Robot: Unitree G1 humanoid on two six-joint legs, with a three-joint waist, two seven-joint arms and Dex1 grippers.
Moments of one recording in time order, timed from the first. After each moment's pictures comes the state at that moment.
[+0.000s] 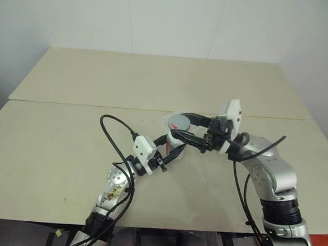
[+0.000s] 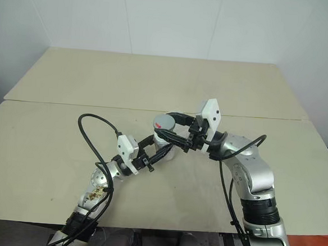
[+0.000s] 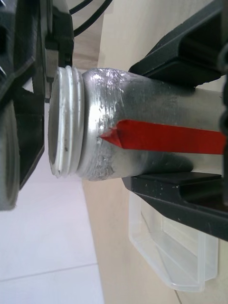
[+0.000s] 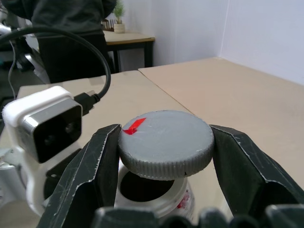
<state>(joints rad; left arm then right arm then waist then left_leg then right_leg) -0.22 0.10 -0.20 0.06 -0.24 -0.21 -0.68 -0.49 -0.44 0.05 -0.23 0.52 0.44 0.87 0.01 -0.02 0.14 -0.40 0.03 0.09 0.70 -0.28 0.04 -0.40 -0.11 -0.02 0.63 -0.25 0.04</state>
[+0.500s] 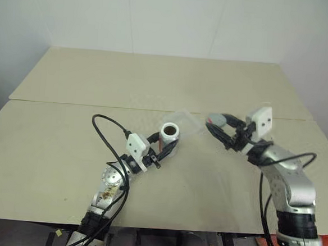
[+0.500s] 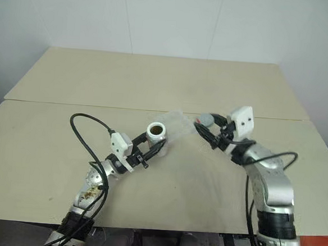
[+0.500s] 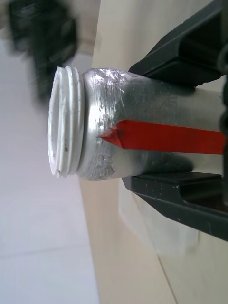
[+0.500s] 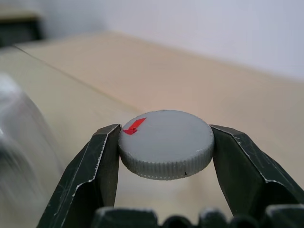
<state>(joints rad) -0.24 0.13 -0.13 0.07 -0.23 -0.20 -0.62 -0.27 -0.50 -0.13 -0.18 0.37 0.43 0.59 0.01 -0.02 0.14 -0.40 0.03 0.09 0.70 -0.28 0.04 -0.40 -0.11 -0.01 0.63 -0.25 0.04</state>
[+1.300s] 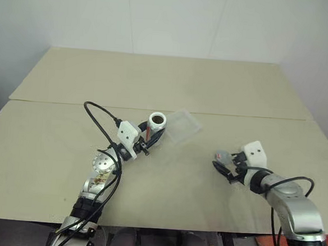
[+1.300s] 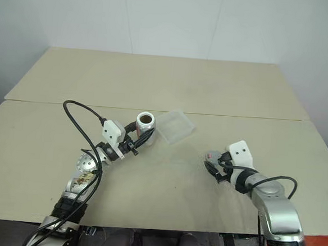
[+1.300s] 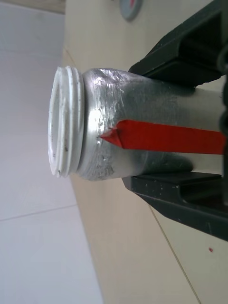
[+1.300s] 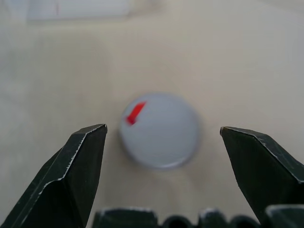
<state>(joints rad) -0.35 0.24 -0.07 0.19 -0.19 -0.17 -0.60 -0.11 -0.59 -0.15 -0.38 0.31 0.73 0.48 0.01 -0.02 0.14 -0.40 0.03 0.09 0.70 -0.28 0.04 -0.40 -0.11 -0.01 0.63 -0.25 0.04</state>
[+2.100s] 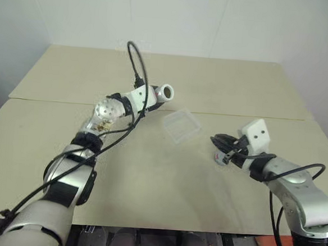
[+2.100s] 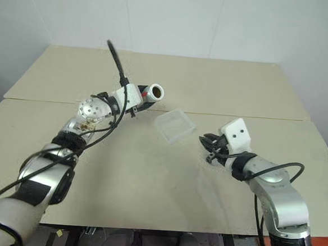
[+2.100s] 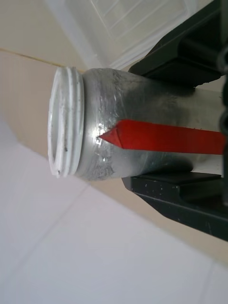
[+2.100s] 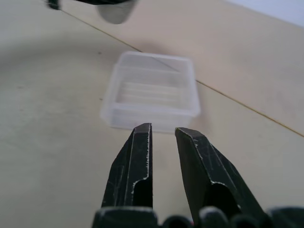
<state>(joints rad) -1.12 0.38 -0.24 1.09 0.24 -0.66 -0.62 -0.21 -0.57 -0.07 -0.55 0.39 0.73 0.50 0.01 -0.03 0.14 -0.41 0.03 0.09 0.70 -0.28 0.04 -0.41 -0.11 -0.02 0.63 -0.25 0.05</state>
